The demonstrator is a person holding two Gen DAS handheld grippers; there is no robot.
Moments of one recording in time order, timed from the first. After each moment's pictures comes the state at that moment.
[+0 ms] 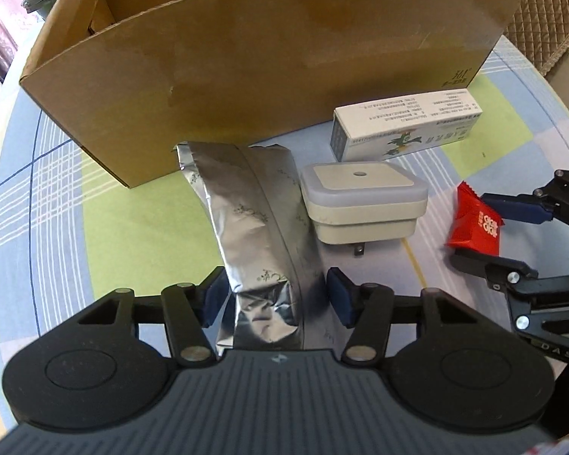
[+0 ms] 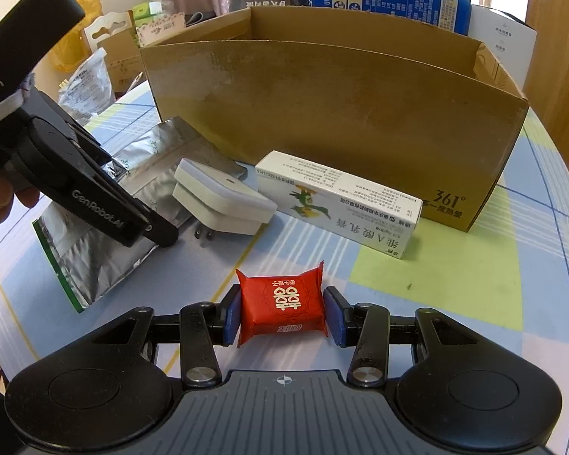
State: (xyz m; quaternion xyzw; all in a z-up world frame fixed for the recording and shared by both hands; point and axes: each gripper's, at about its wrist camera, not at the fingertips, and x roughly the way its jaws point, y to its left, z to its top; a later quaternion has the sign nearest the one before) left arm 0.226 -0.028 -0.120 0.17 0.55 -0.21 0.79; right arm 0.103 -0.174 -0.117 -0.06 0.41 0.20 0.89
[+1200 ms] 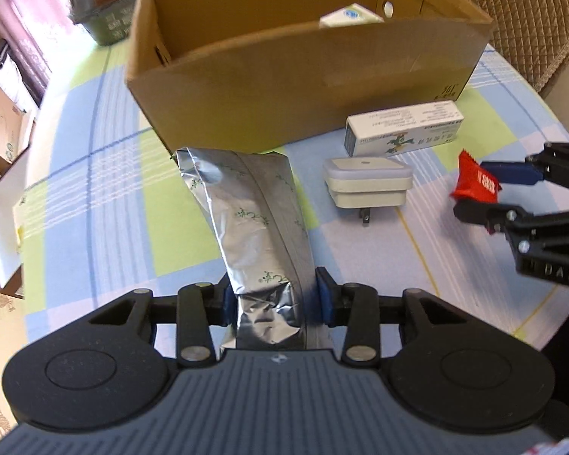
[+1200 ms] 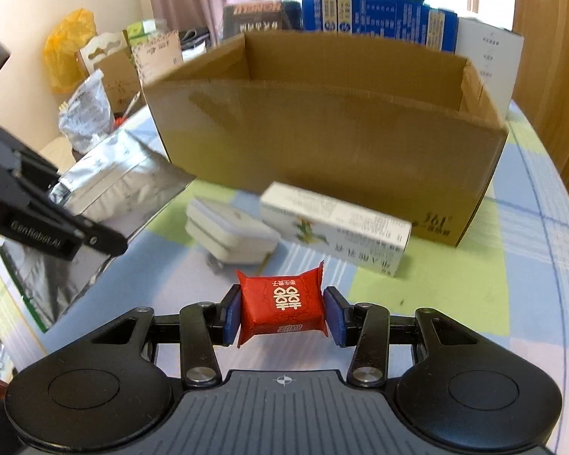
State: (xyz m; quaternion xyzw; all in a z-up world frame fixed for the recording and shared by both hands) left arm 0.188 0.006 -0.064 0.17 0.52 -0.19 0.82; right arm 0.099 -0.173 -0.075 -0.03 0.40 0.19 0.90
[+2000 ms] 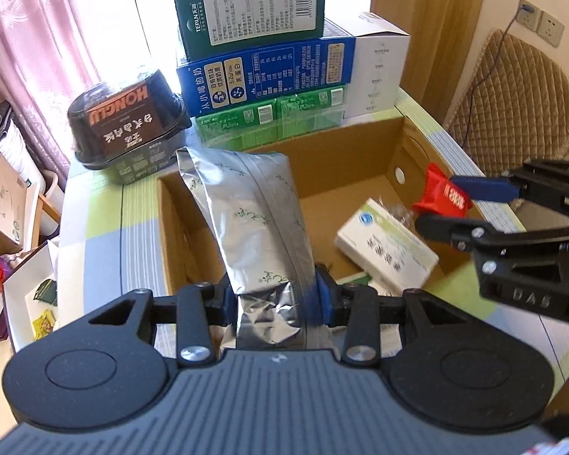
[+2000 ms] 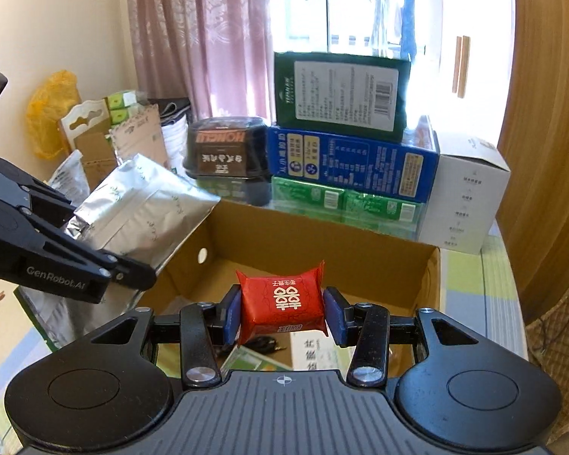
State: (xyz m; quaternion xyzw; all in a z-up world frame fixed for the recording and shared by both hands) left arm 0.326 -0.040 0.056 0.14 0.45 -0.21 0.86; right arm 0.243 -0.182 0.045 -0.03 0.33 0.18 0.93
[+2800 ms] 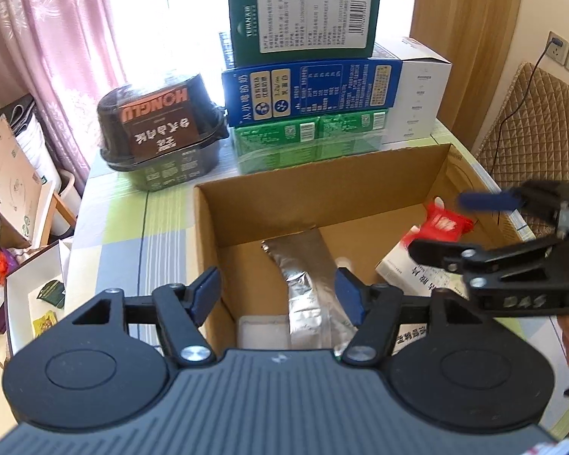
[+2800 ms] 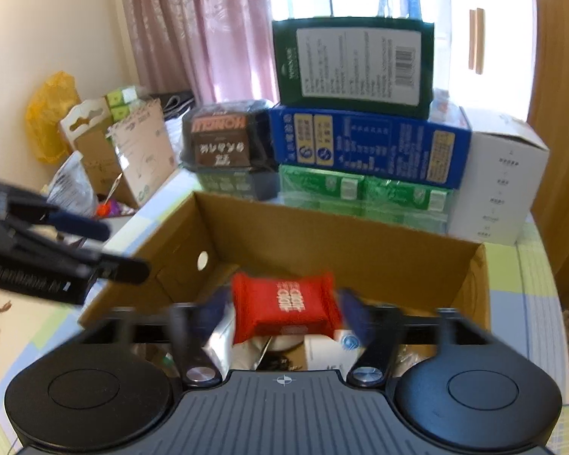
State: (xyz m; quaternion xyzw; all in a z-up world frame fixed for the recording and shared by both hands) left arm 0.341 -0.004 0.038 0.10 0.41 -0.17 0.89; right arm 0.284 -0.173 0.020 -0.01 0.33 0.19 0.92
